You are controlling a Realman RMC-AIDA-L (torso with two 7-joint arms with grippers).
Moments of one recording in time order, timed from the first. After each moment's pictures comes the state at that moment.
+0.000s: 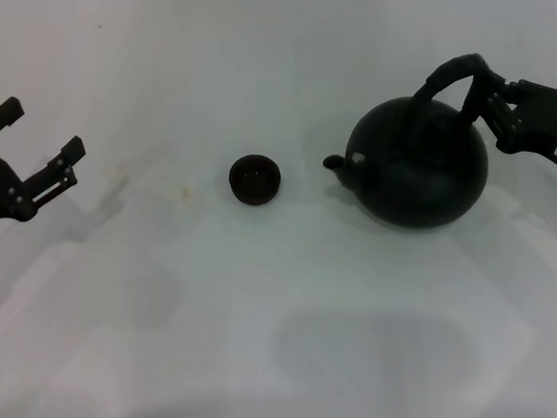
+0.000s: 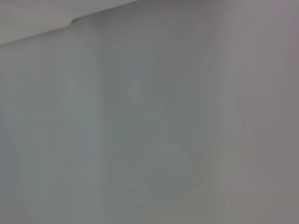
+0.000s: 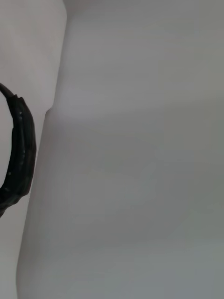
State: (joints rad) left arm -0.05 -2.07 1.21 0.45 0.91 1.36 -0.60; right arm 0.22 2.01 -1.42 -0.66 -0.97 -0.96 1.06
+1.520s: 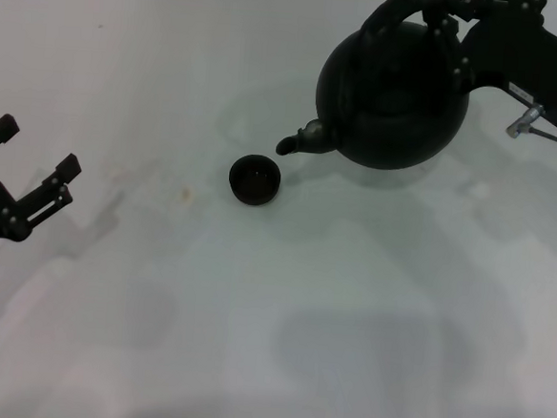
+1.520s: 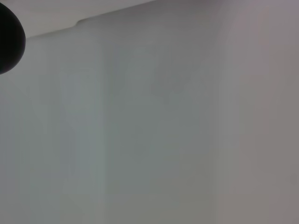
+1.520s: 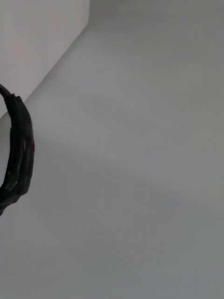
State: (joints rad) left arm -0.01 -2.08 1.21 0.44 0.91 1.40 -0.60; right arm 0.08 2.02 -1.72 -1.20 -0.96 -0.59 0.83
